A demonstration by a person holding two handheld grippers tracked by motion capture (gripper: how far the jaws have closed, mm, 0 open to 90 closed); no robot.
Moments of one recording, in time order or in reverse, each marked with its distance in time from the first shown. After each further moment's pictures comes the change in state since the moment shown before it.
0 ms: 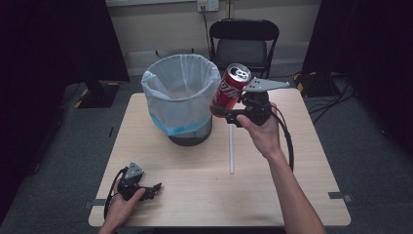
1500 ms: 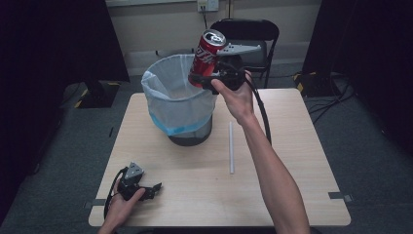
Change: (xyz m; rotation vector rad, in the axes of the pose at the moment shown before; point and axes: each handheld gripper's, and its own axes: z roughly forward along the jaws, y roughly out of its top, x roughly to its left) left arm 0.000 0.000 0.000 0.001 0.000 0.000; right arm -0.017 0.065 0.073 -0.036 0.016 0.010
